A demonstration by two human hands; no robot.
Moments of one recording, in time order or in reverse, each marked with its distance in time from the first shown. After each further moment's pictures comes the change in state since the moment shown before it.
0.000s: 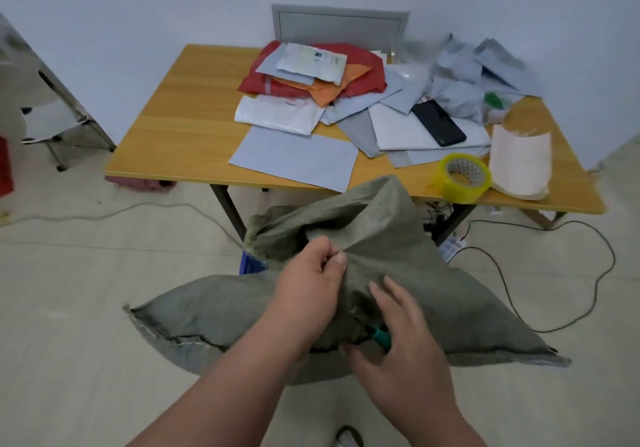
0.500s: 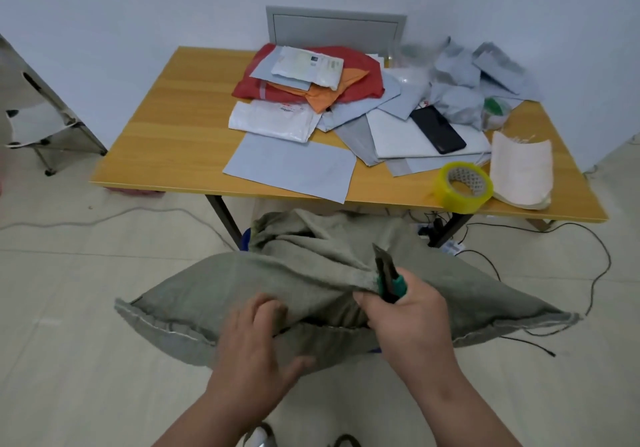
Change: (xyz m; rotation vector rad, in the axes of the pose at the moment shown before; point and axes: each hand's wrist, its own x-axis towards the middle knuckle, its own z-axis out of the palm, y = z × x) left_hand -0.009 -0.111 -0.035 0.652 0.031 0.188; right_hand 0.063 -0.039 -0.024 0.412 0.107 0.303
